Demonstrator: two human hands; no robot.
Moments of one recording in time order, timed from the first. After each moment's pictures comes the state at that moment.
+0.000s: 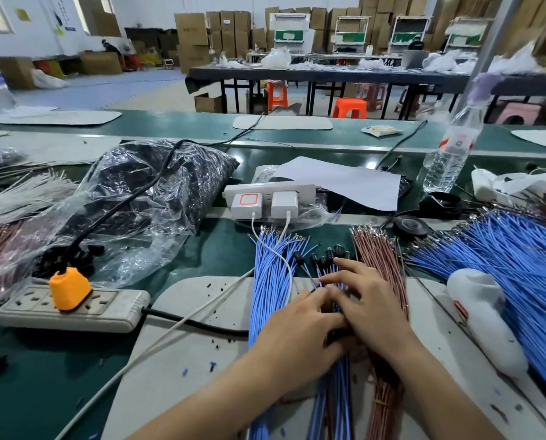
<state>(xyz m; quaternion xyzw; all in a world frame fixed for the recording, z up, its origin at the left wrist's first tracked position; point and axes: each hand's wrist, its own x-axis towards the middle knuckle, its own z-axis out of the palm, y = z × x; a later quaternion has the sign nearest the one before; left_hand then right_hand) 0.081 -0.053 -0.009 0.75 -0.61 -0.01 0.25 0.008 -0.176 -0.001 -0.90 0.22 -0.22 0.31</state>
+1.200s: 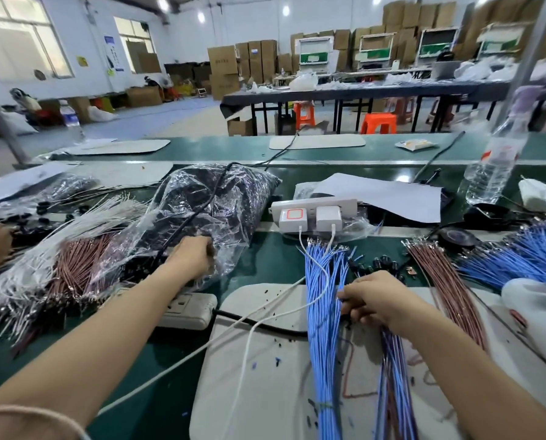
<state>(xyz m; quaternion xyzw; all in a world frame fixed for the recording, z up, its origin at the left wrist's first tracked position) 0.309 0.051 0.024 0.97 -0.22 -0.04 0.09 0.056 -0.145 0.026 -0.70 0.36 -0.02 0.62</state>
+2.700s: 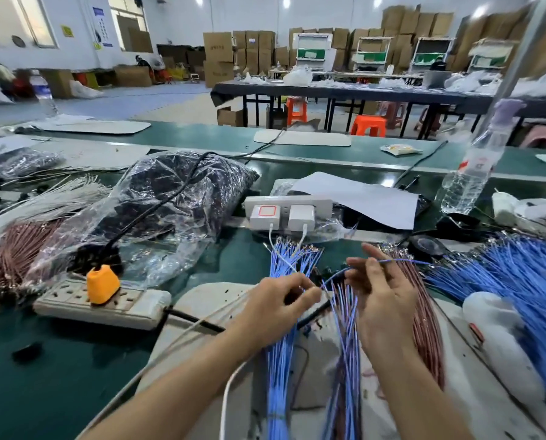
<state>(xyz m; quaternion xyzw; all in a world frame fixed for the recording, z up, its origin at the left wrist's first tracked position) 0.133 -0.035 0.000 0.74 -0.47 -0.10 0.48 0.038 -0.153 0.015 -0.48 0.20 -0.47 0.71</state>
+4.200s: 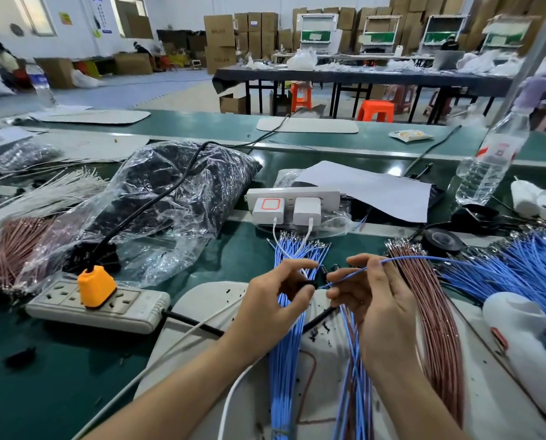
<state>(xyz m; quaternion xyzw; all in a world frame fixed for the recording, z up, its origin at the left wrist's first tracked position) 0.136 -0.034 -0.004 0.68 -0.46 -0.03 0.56 0.035 -0.136 0.015 -0.52 0.17 -0.42 0.73</state>
